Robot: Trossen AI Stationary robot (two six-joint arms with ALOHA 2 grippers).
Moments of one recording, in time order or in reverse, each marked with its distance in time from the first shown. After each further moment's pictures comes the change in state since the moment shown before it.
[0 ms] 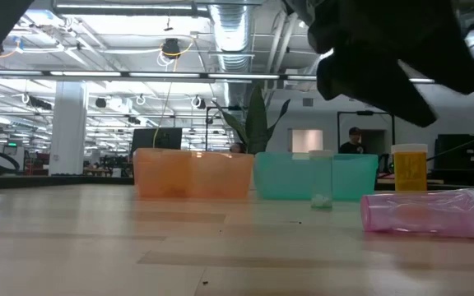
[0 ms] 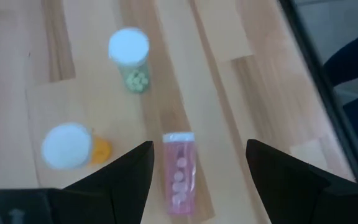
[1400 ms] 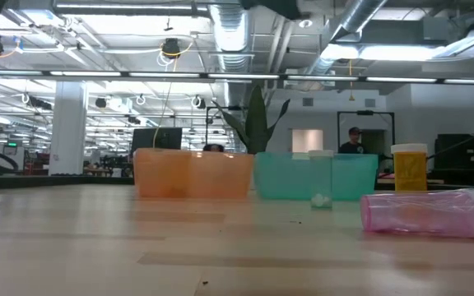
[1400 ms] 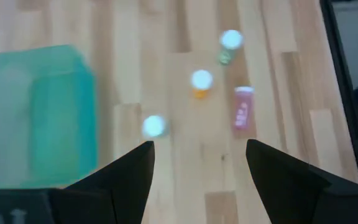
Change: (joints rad) left arm 0.067 -0.335 -0.010 -0.394 -0.189 -0.048; right arm 0.001 0.081 0.001 0.013 0.001 -0.019
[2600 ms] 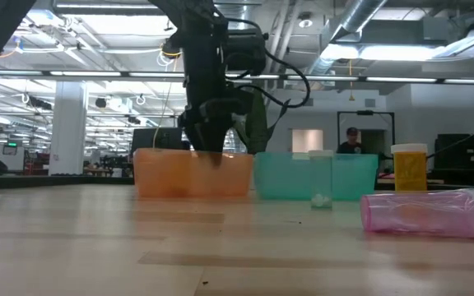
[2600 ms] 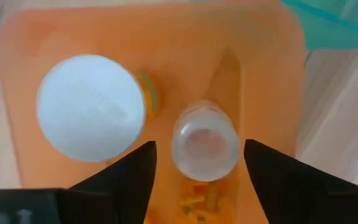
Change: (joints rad) left arm 0.411 -0.057 -0.593 0.149 0.001 -0.109; right arm 0.000 0.070 -0.001 0.349 0.001 -0.069
